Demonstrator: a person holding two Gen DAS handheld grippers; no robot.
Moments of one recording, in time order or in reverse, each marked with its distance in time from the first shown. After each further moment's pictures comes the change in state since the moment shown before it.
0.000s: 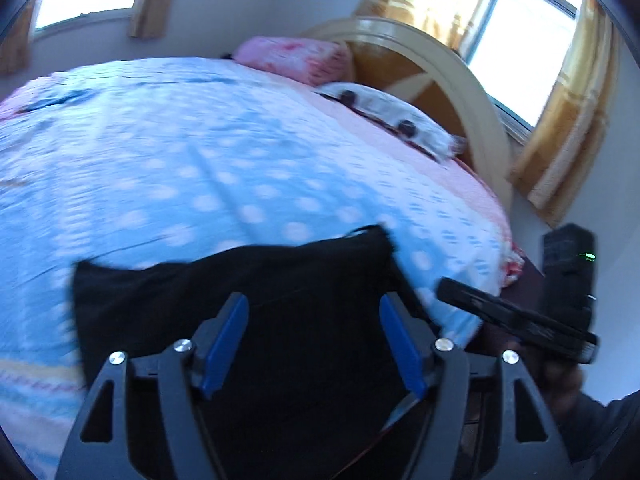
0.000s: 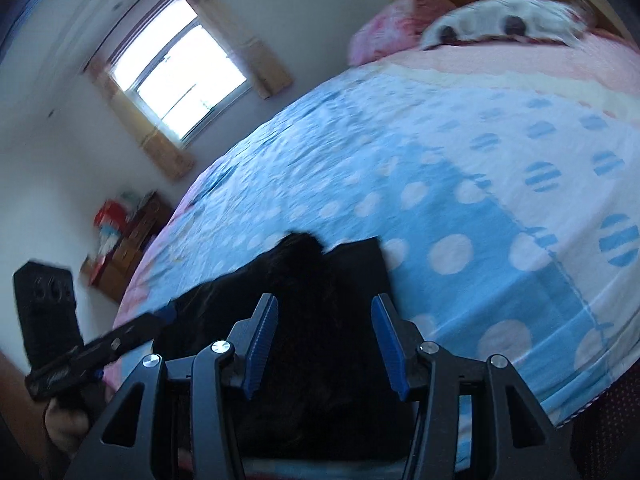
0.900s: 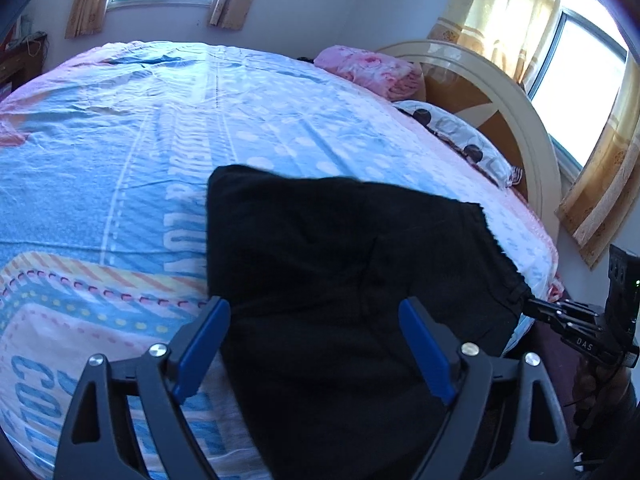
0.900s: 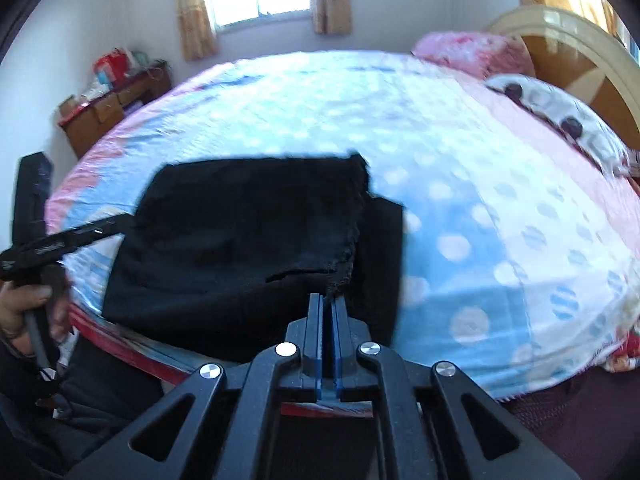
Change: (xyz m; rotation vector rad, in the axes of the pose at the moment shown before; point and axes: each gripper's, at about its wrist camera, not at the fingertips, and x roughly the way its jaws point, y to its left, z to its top) left arm -0.026 0.074 -0.060 -0.151 -0.050 0.155; right arm -0.015 0.030 -0.026 -0.393 0.212 -0.266
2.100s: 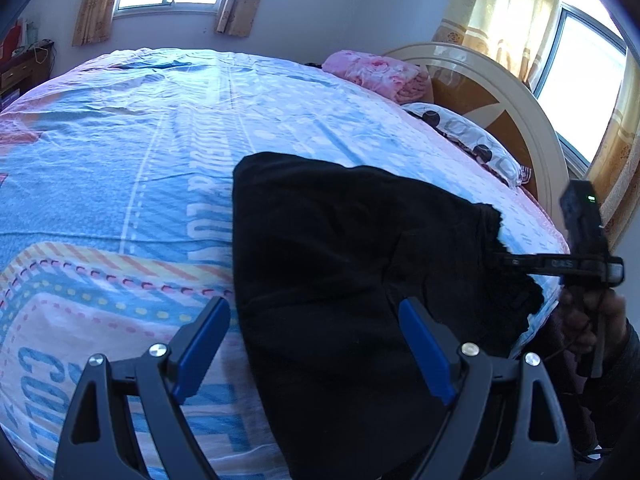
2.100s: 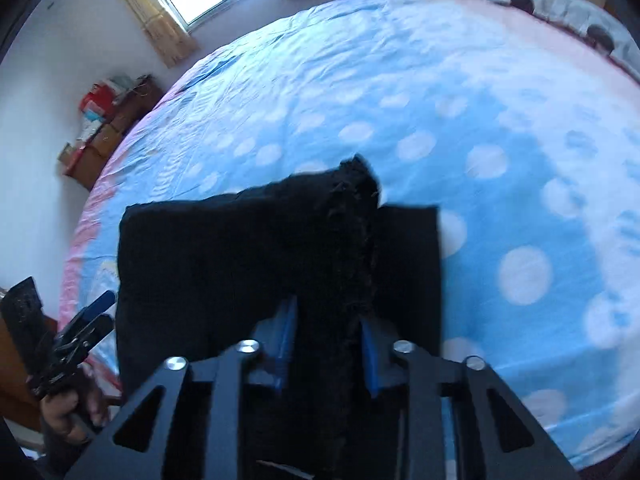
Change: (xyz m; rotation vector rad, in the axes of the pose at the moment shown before) left arm -0.002 0.011 -0.013 -0.001 -0.028 0.039; right arm 0.085 -0.013 0.053 0.195 0.121 0.249
